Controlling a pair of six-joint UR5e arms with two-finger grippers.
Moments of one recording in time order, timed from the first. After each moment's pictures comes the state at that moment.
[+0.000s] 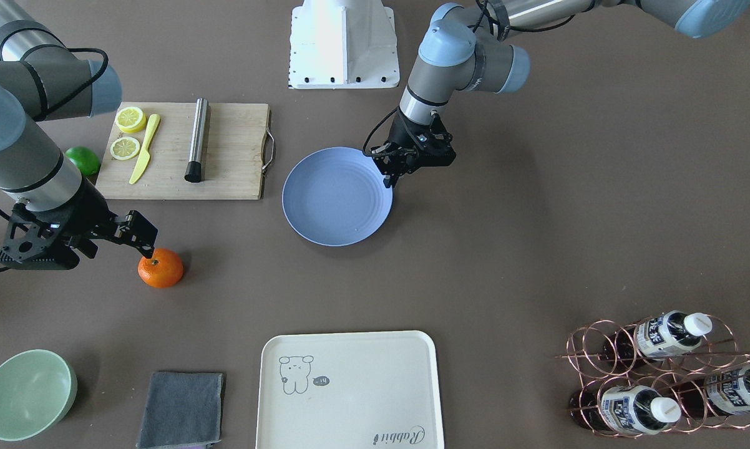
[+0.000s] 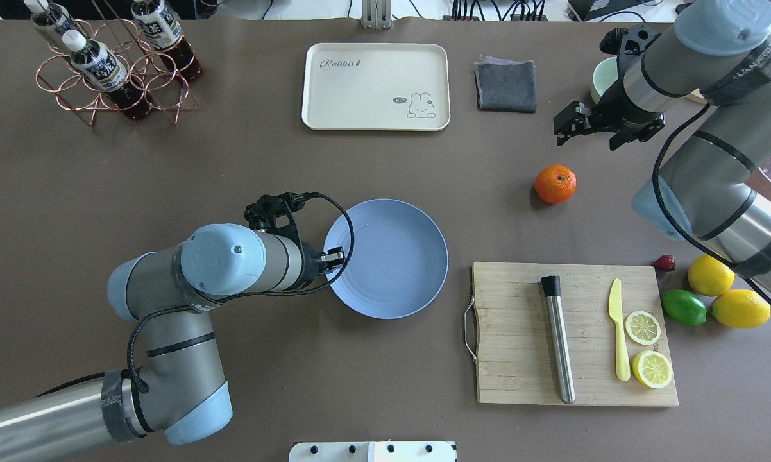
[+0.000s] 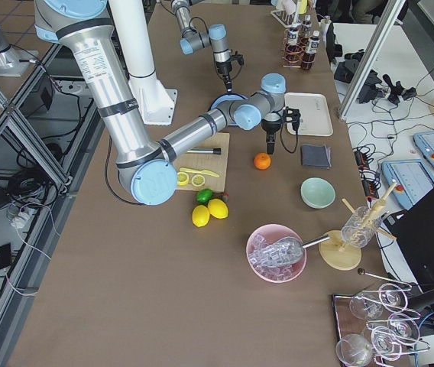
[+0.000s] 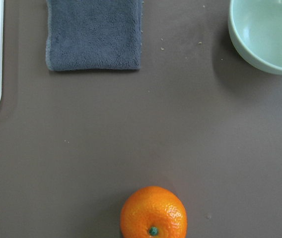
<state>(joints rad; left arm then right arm) -0.42 -2.09 -1.68 -2.02 -1.67 -1.57 0.96 -1.17 1.69 -1.42 2.12 0.93</state>
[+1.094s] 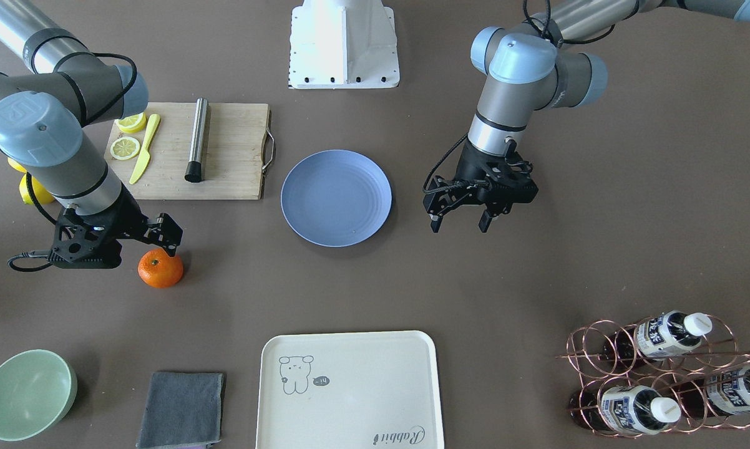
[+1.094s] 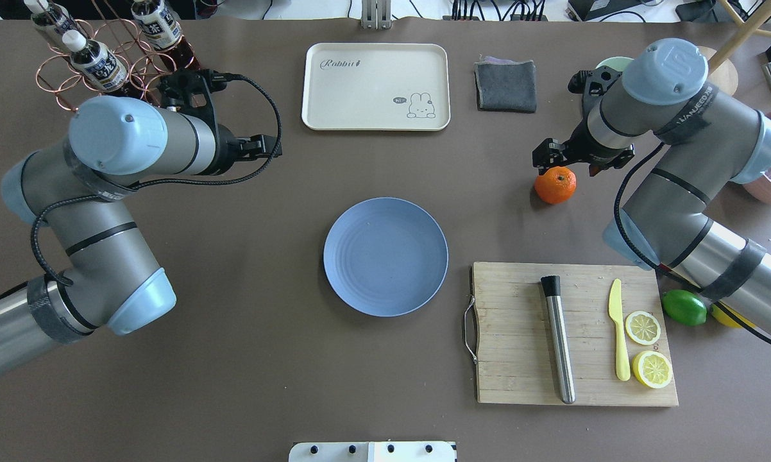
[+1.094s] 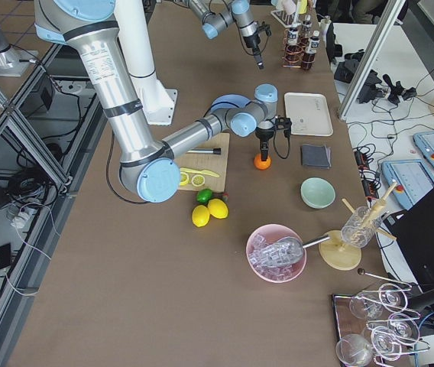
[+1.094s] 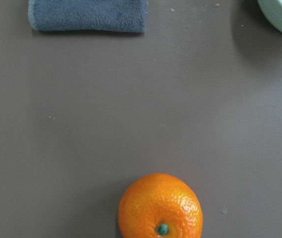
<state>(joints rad) -0.70 -2.04 -1.74 -1.97 -1.68 -1.22 0.86 -1.17 1.58 -1.33 2.03 0.95</state>
